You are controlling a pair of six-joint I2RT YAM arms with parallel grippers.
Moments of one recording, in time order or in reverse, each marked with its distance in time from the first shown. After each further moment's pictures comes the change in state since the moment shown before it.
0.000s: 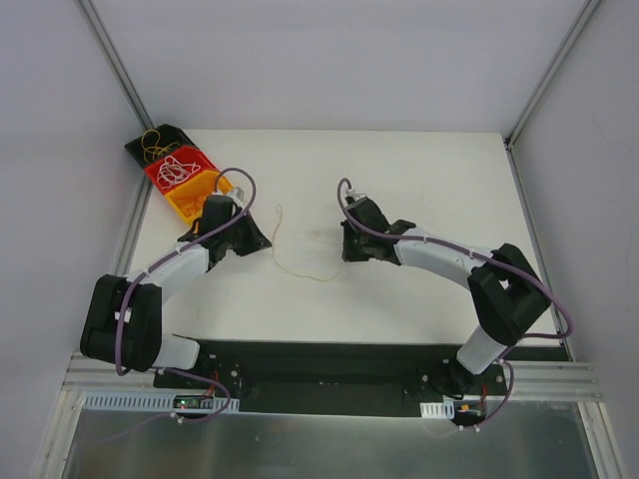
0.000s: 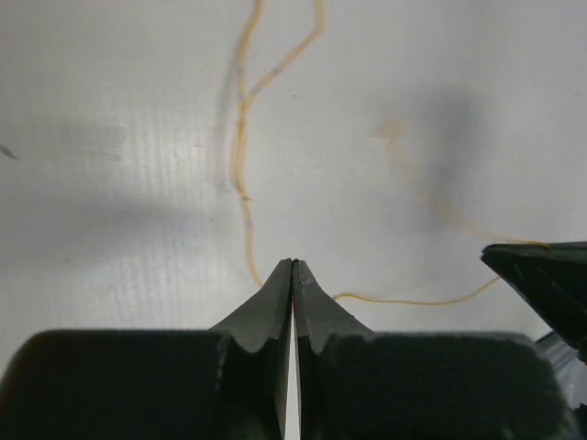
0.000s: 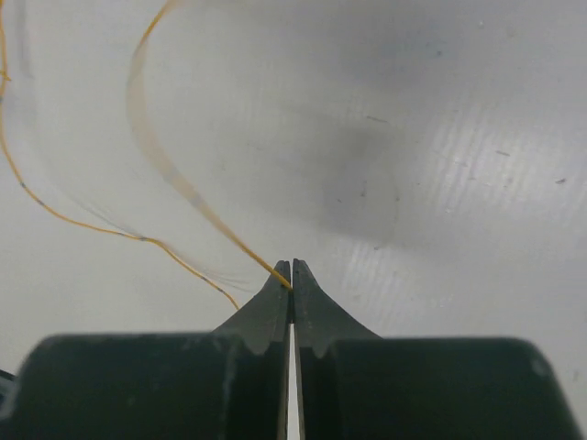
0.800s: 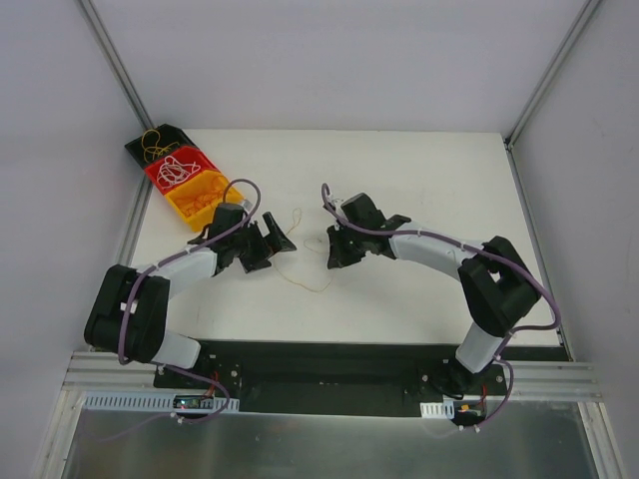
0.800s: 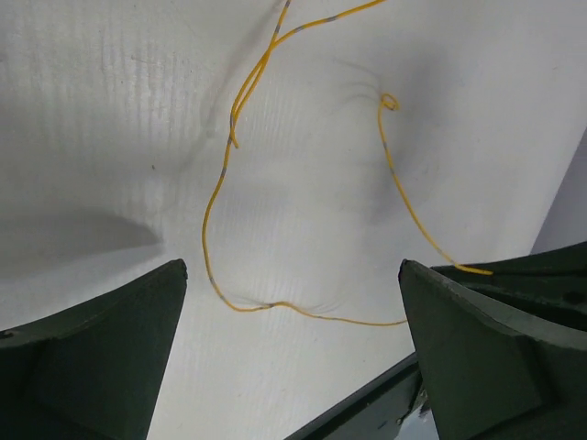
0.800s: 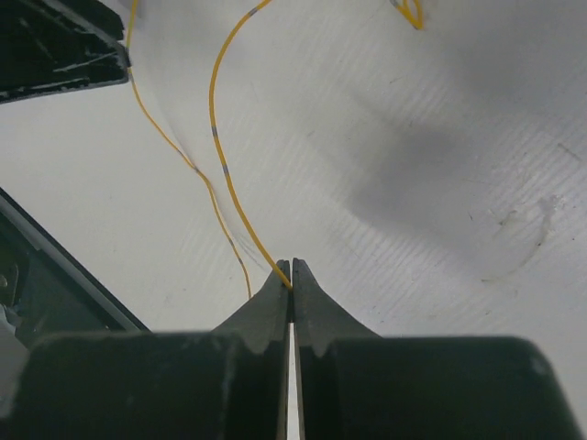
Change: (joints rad) left arm -0.058 0.034 -0.045 -0.008 0.011 -0.146; right arm -0.028 0.064 0.049 -0.043 -0.355 -0.260
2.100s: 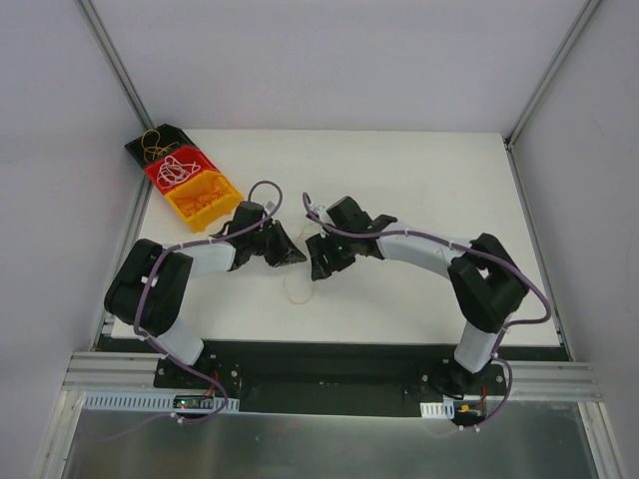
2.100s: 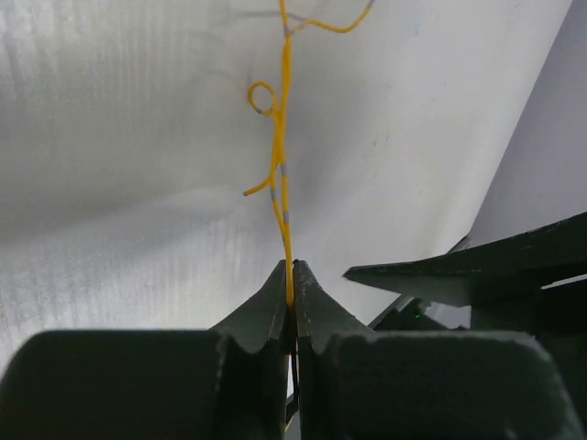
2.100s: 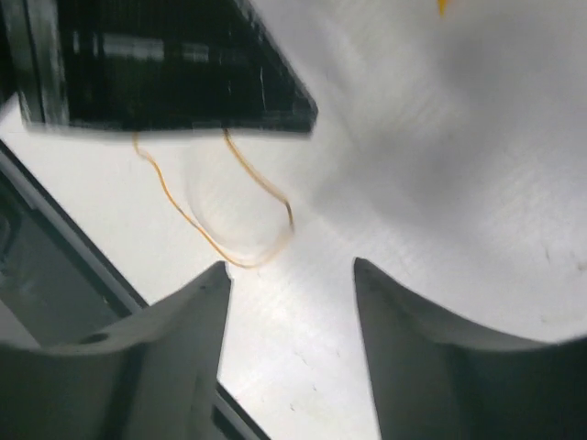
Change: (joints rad) left arm -0.100 0.209 0.029 0.242 0.151 -0.216; right arm 0.069 0.102 0.117 -0.056 -0.053 -0.094
